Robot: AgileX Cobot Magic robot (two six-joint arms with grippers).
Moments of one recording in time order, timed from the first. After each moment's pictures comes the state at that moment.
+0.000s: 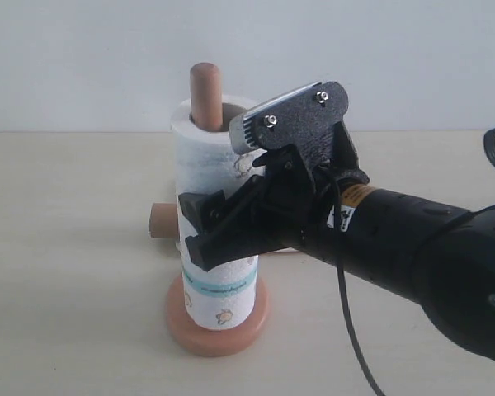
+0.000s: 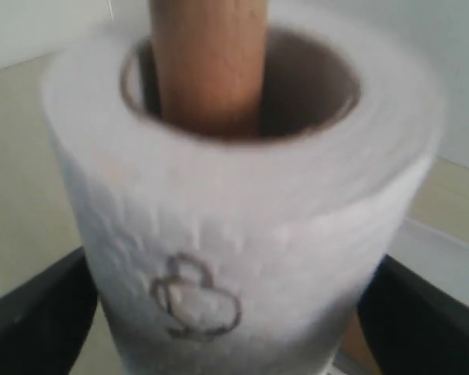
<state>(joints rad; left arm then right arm) 0.03 0.00 0.00 -0.11 0.31 0.00 0.91 1.46 -0.68 0.30 -0.41 -0.21</state>
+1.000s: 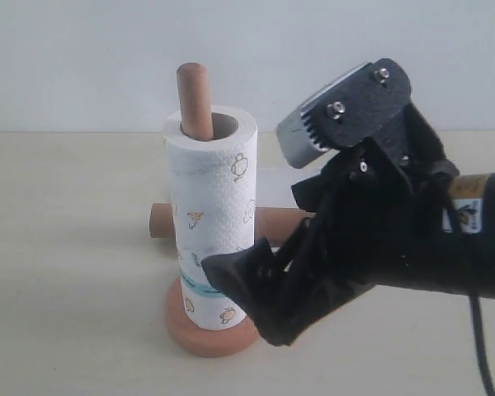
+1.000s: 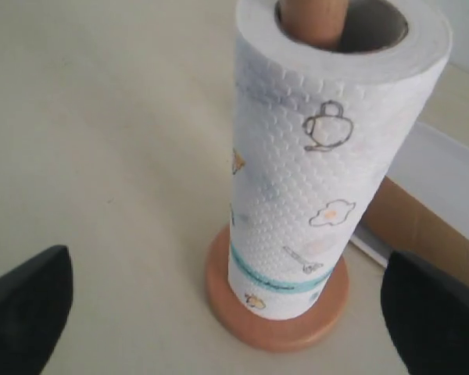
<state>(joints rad) 0.03 0.00 0.00 -0.11 0.31 0.00 0.91 1.12 -0.68 0.30 0.15 -0.28</state>
